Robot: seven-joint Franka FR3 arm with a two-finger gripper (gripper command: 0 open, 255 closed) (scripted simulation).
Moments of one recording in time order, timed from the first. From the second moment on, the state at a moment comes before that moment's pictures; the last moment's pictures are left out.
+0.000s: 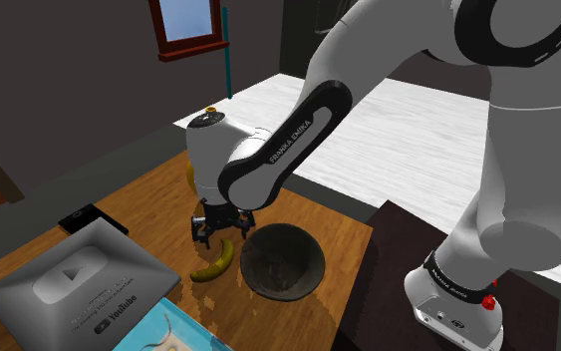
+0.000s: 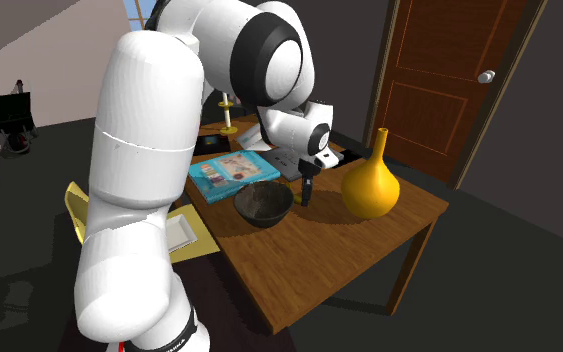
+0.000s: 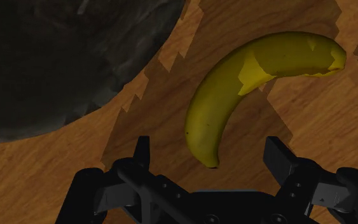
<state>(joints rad) 0.12 0.41 0.50 -2.13 -0.21 2.42 1.19</state>
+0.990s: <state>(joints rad) 0.13 0.43 0.49 -2.13 -0.22 2.44 1.19</state>
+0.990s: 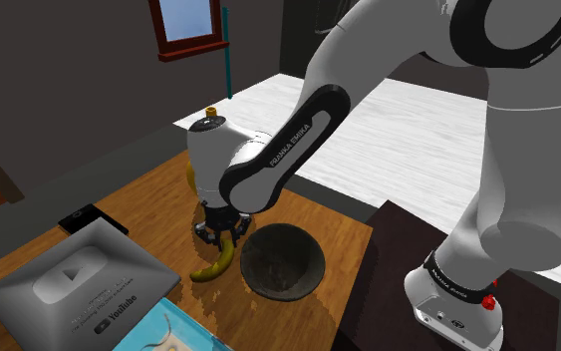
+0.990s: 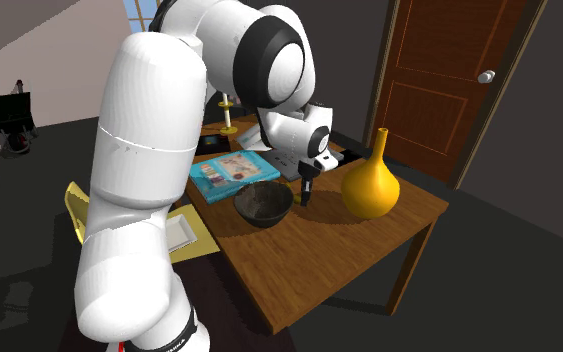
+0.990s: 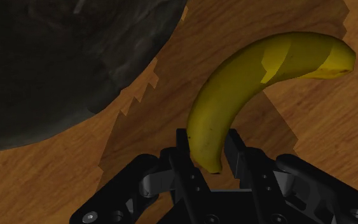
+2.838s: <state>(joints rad) 0.06 0.19 0.57 -2.07 -0.05 2.17 1.10</state>
